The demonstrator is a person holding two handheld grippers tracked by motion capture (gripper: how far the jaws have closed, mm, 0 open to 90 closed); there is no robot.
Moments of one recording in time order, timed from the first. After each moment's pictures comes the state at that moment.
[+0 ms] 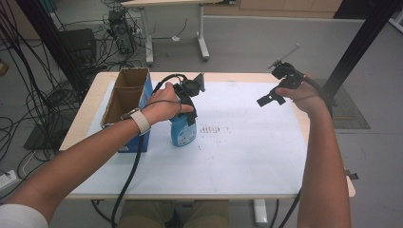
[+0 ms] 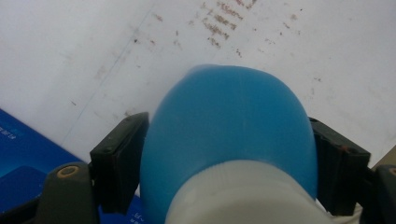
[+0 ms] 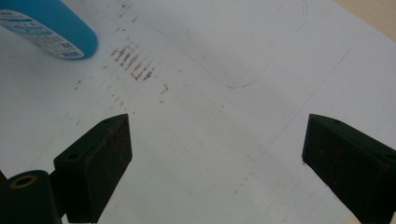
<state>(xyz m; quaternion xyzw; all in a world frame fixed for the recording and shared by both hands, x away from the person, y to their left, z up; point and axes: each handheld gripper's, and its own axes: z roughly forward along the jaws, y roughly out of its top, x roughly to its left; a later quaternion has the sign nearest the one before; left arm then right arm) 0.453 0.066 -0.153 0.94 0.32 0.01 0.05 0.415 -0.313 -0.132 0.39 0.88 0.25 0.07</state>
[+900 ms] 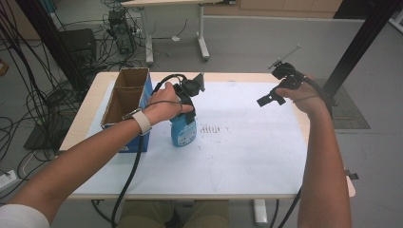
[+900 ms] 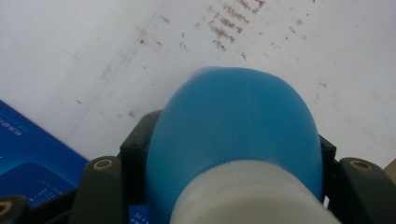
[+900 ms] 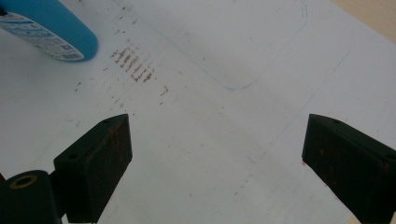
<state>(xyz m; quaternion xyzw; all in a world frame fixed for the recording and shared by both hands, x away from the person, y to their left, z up) 0.448 0.064 -0.153 0.94 0.34 0.02 0.05 0.414 -0.314 -0.134 0.39 0.88 0.25 0.08</state>
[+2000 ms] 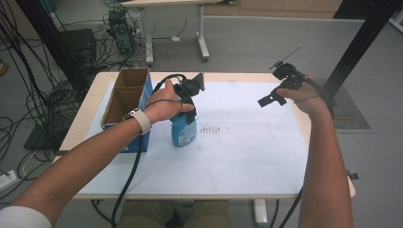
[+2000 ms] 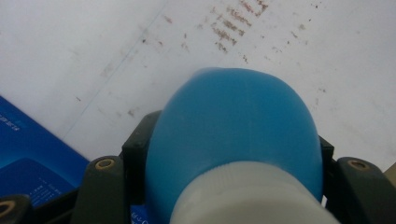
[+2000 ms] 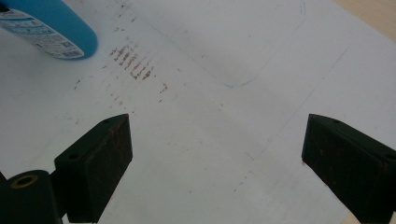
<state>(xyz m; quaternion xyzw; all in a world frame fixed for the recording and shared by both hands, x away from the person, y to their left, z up) 0.448 0.064 -0.153 0.93 0.35 0.02 0.05 0.411 -0.316 -0.133 0.39 0.88 0.25 0.08</state>
